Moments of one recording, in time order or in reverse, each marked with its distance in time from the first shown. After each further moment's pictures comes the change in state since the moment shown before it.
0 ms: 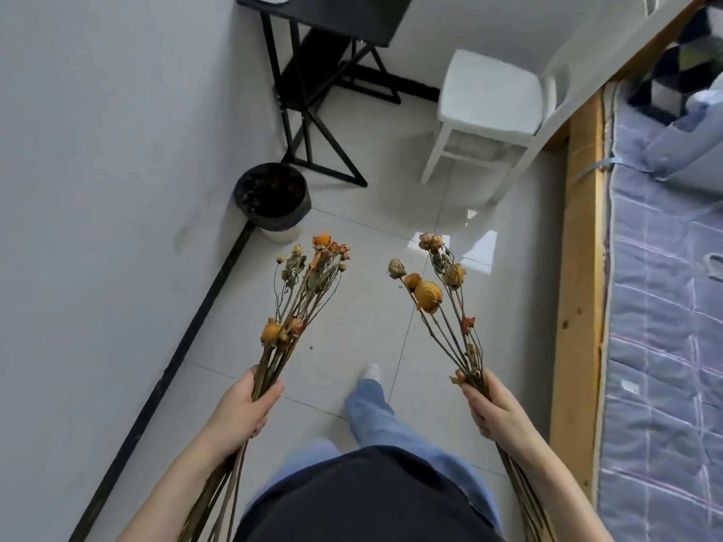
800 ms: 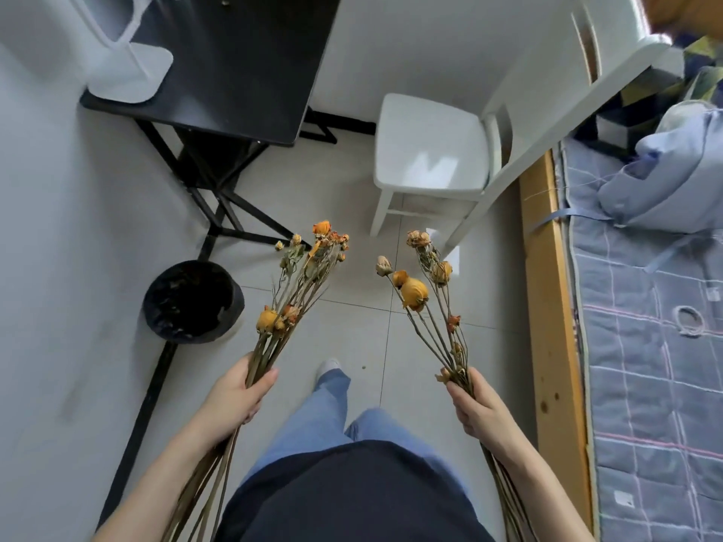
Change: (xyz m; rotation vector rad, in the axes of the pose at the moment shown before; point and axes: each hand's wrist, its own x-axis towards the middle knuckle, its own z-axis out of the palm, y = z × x) left_hand 0.313 0.284 0.015 0.139 -0.121 0.074; right_hand 0.271 -0.150 -0.153 0.072 0.115 0.034
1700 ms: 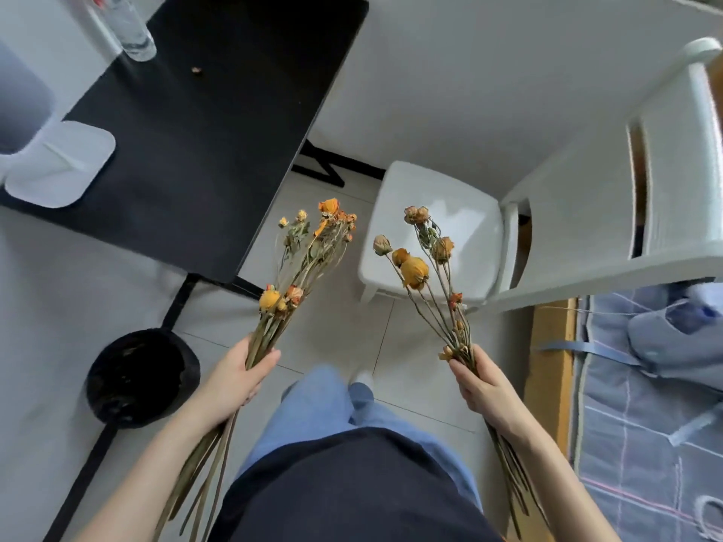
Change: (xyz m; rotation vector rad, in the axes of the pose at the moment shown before) left_hand 0.266 0.249 0.015 -0.019 0.114 -0.019; right_hand 0.324 -0.190 -0.201 -0.107 -0.127 -0.082
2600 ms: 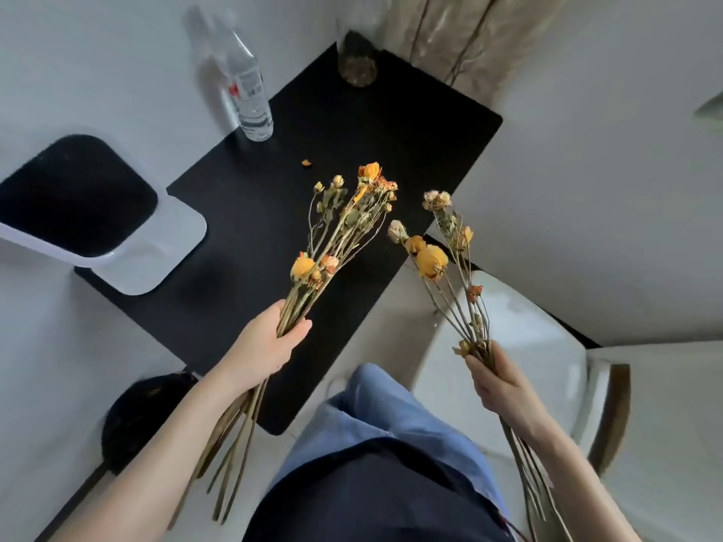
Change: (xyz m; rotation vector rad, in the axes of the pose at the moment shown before) left_hand 0.181 0.119 -0.168 -0.160 0.192 0.022; right_hand 0.259 -0.216 0.031 -0.072 -0.193 -0.112
